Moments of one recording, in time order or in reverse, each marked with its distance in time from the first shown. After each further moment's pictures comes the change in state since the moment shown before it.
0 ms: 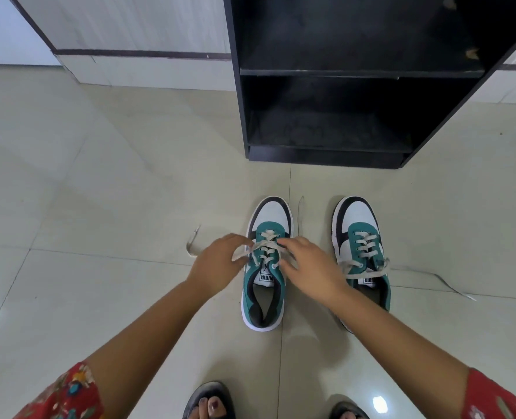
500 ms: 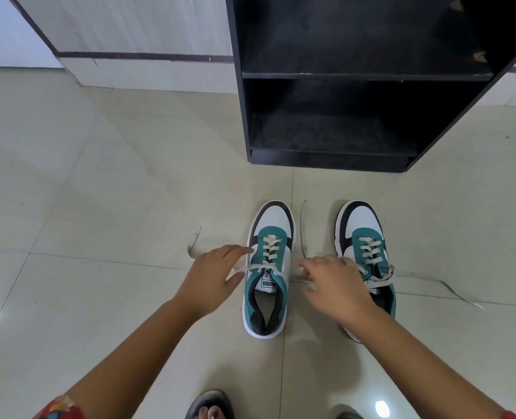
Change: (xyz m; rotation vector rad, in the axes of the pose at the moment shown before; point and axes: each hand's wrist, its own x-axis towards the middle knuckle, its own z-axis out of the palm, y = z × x) left_hand -0.016 -0.016 -0.003 0.169 -0.014 0.173; right_hand -0.015 0.022 -0.003 -0.301 0.001 0.013
